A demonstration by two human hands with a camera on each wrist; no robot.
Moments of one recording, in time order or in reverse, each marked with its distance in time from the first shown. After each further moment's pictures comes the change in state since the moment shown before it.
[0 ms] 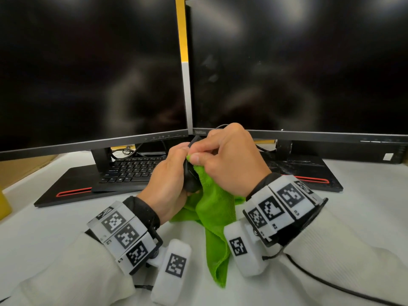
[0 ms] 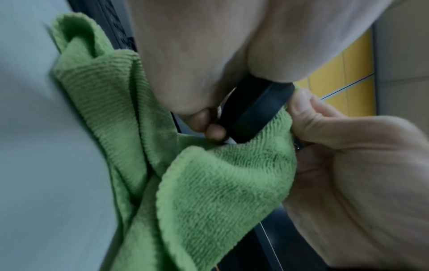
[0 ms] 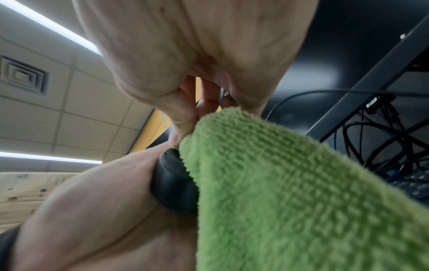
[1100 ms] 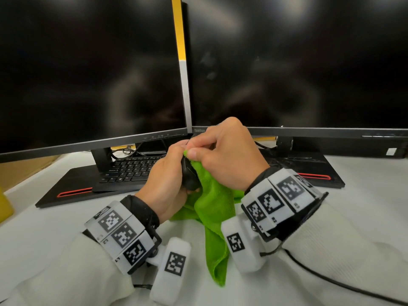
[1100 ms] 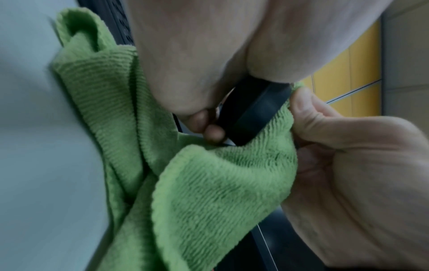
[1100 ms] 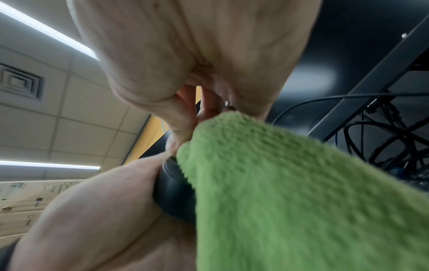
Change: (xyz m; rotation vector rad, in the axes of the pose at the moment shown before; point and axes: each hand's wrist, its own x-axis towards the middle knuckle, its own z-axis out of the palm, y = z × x) left_hand -0.003 0.005 0.005 -0.025 0.049 -0.015; right_hand 0.004 0.001 -0.002 0.073 -0.033 0.035
